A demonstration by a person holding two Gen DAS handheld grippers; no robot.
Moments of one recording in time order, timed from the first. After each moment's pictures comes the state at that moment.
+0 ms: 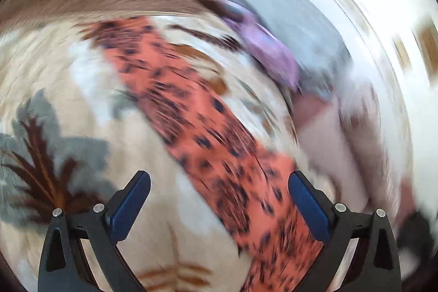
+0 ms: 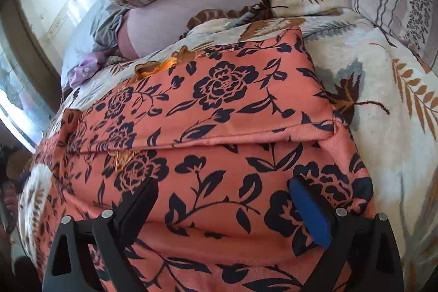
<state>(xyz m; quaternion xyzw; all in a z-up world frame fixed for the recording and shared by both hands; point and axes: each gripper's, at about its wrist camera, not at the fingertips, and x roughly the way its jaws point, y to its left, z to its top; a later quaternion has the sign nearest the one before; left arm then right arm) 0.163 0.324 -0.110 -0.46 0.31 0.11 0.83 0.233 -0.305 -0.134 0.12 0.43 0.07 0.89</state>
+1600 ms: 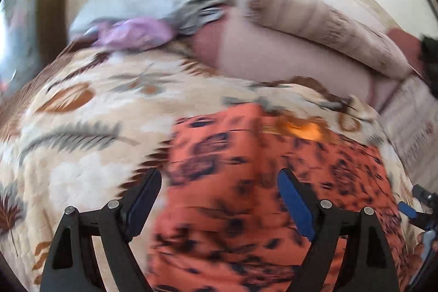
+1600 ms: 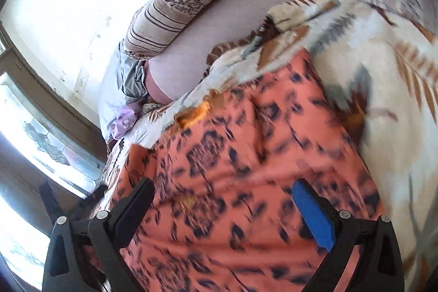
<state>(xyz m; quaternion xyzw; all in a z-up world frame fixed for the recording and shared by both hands) 0.218 0.102 -0.091 -0.11 0.36 0.00 0.93 0.251 -0.322 -0.087 0.27 0.38 0.13 0.87</state>
